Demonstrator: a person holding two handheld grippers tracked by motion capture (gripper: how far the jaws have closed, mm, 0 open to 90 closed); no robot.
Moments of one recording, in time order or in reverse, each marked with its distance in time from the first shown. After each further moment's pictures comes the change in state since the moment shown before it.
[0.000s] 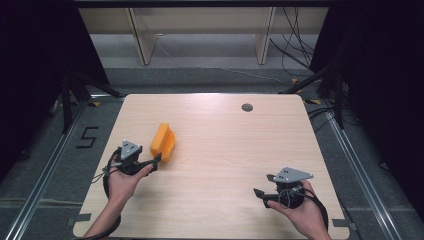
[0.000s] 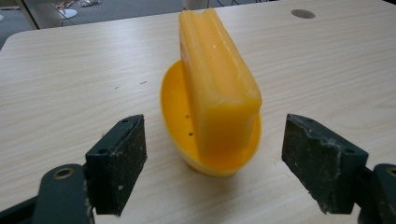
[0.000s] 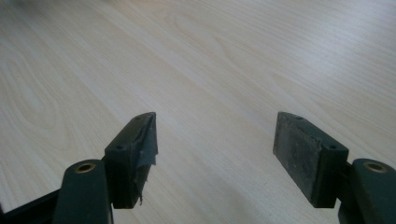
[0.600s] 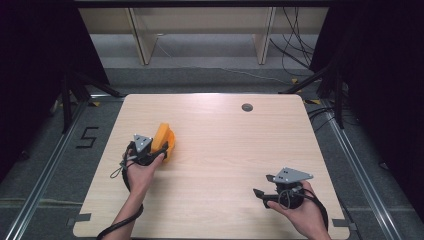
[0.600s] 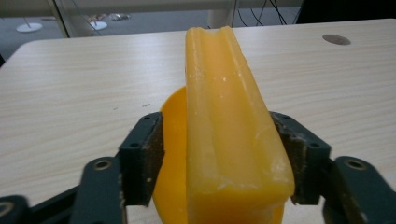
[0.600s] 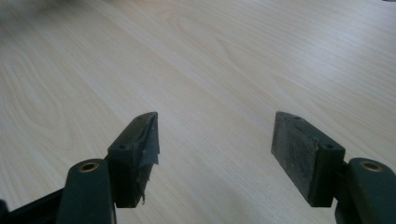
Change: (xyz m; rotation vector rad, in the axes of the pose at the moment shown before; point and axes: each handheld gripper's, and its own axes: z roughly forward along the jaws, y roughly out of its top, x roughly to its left) left arm -0.016 0.007 0.049 -0.048 0.103 -0.076; right arm 0.002 0.001 0.000 0.004 0.018 -0.004
